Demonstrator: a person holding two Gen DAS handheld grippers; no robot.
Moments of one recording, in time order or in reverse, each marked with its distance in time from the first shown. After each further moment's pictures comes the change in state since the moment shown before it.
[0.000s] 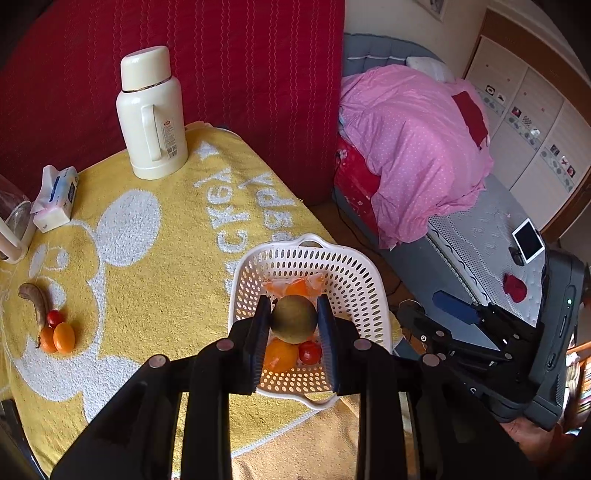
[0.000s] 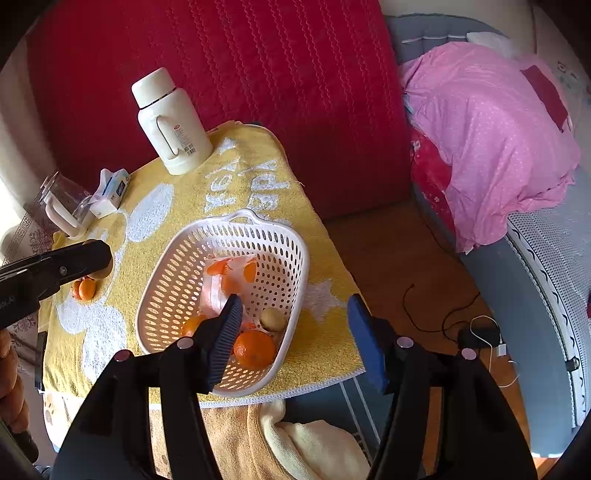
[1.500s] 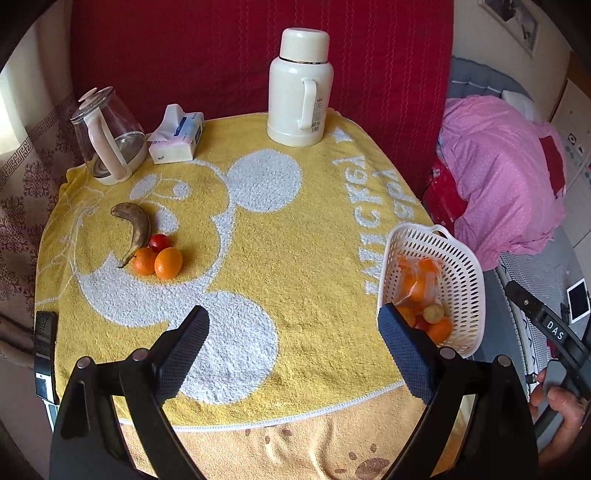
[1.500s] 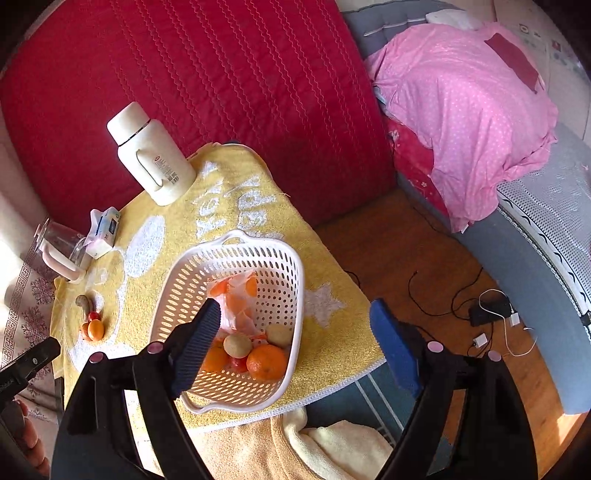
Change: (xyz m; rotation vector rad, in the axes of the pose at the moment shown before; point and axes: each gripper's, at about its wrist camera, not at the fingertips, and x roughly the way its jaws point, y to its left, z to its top) left arm -0.057 0.095 -0.057 -0.260 0.002 0.285; right arm -0.005 0.001 0.004 0.154 -0.034 -0.005
